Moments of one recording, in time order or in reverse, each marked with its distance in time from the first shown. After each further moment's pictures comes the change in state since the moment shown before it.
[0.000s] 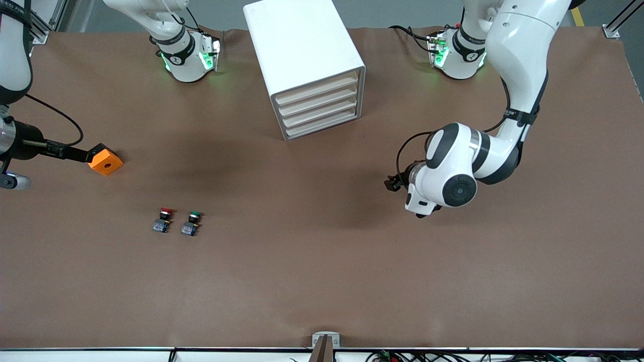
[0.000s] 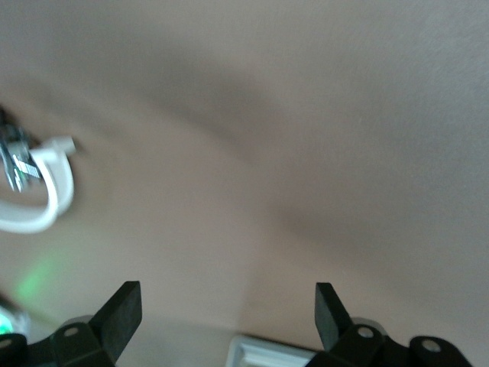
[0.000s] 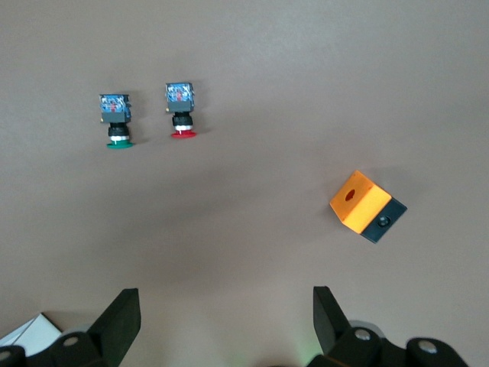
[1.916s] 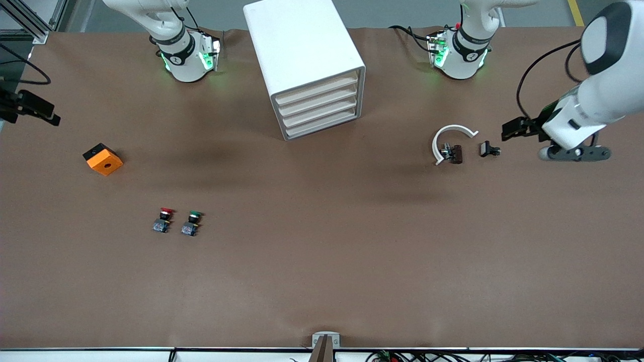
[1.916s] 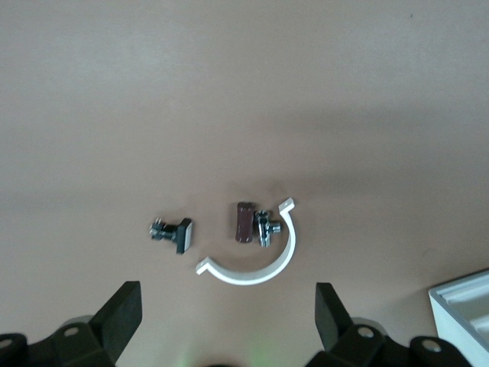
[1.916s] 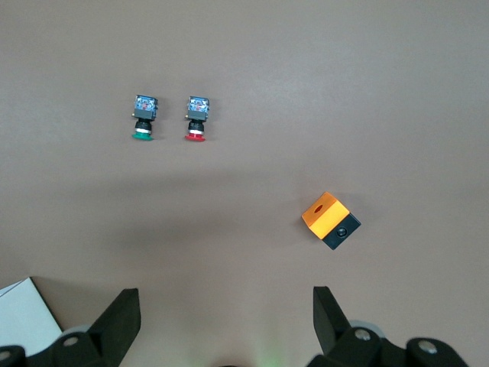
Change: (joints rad) left arm 0.207 -0.608 0.149 -0.330 0.179 -0.005 0.890; right arm 0.019 -0.184 -0.001 0.031 -0.060 -0.078 -0.150
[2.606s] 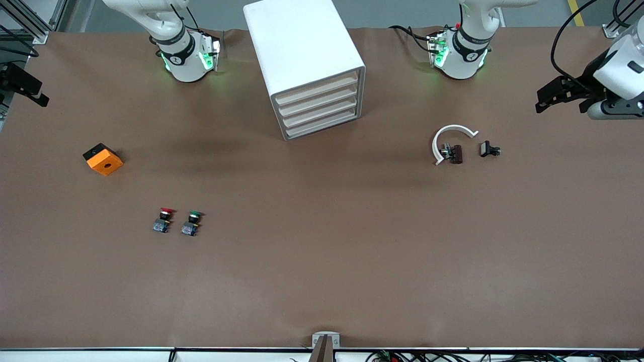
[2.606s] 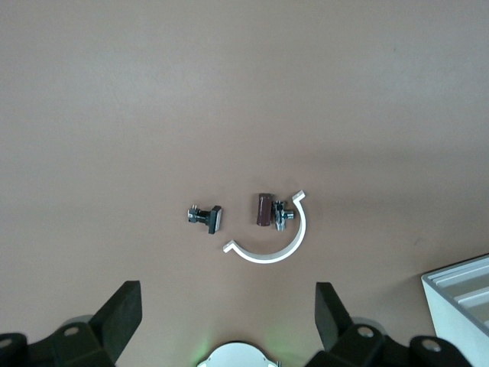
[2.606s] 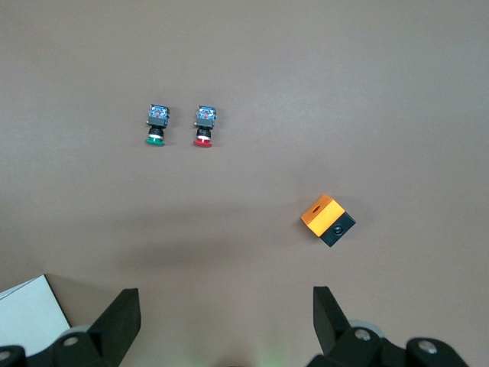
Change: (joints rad) left arm 0.004 -0.130 0.031 0.174 0.048 -0.229 0.000; right arm 0.000 -0.131 0.002 -0.032 0.000 -0.016 0.000
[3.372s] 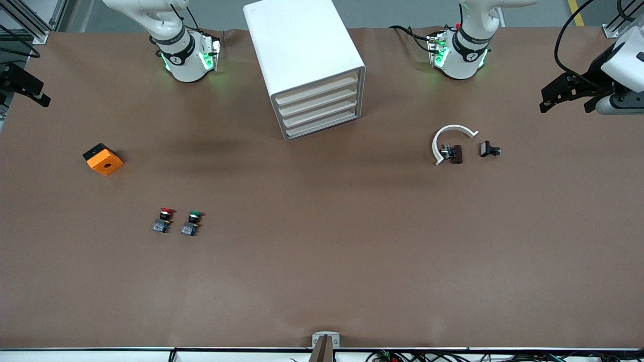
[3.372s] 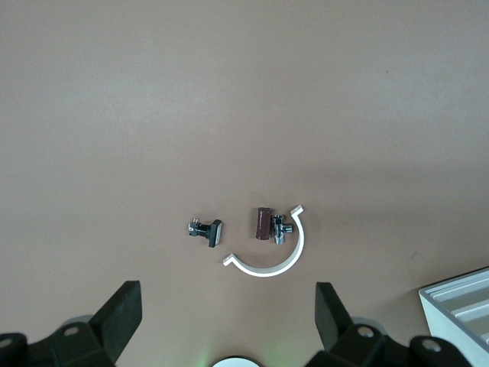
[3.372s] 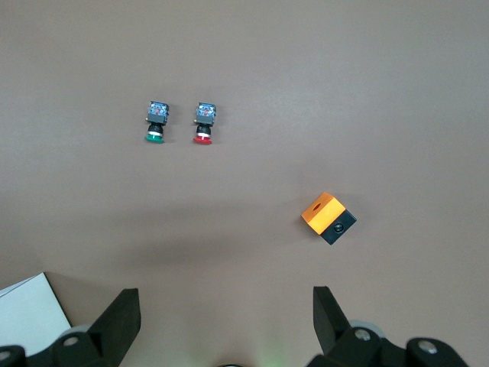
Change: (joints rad) left arm 0.001 -0.023 0.000 0.014 0.000 0.033 -0.003; right arm 0.000 0.000 0.001 -0.006 0.000 -0.002 0.000
